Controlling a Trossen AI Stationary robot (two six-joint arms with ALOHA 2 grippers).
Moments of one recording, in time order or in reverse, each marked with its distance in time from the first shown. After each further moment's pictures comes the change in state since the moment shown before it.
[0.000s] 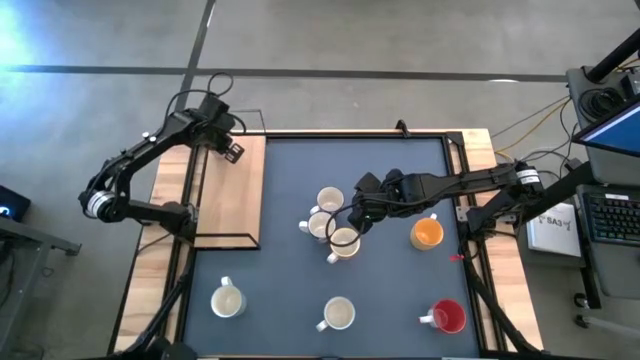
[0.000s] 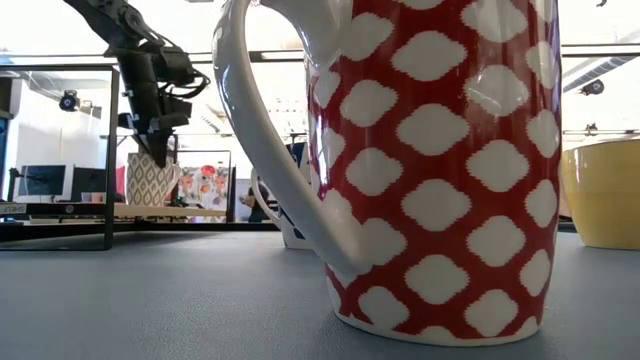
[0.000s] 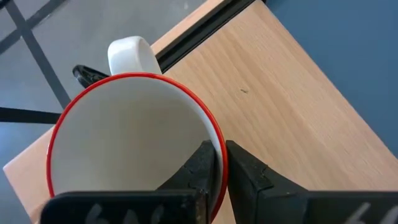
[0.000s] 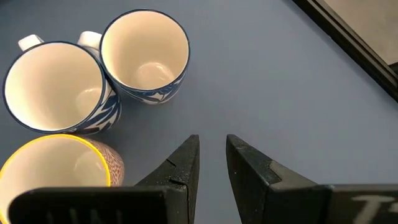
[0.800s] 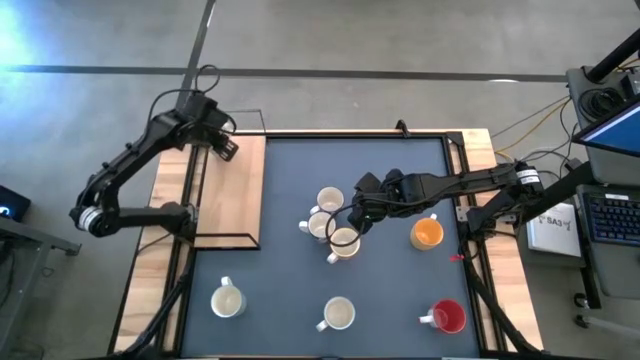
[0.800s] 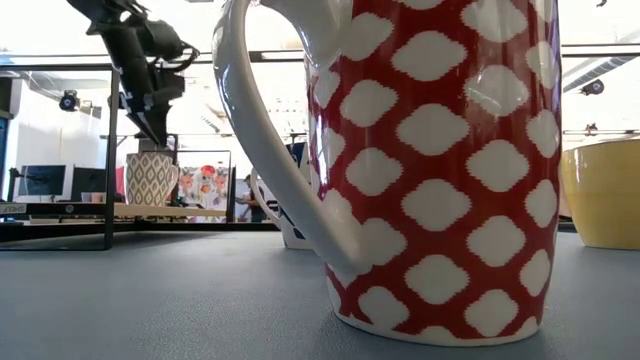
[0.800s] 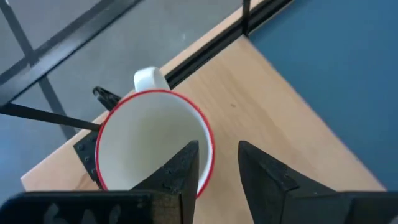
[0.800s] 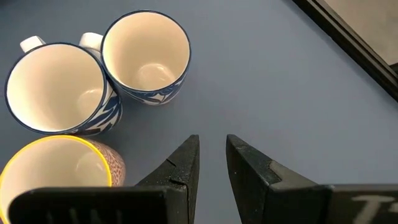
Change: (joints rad) left arm -0.002 -0.137 0.038 -0.049 0.040 0.009; right arm 0.000 0.000 0.000 0.004 0.000 0.000
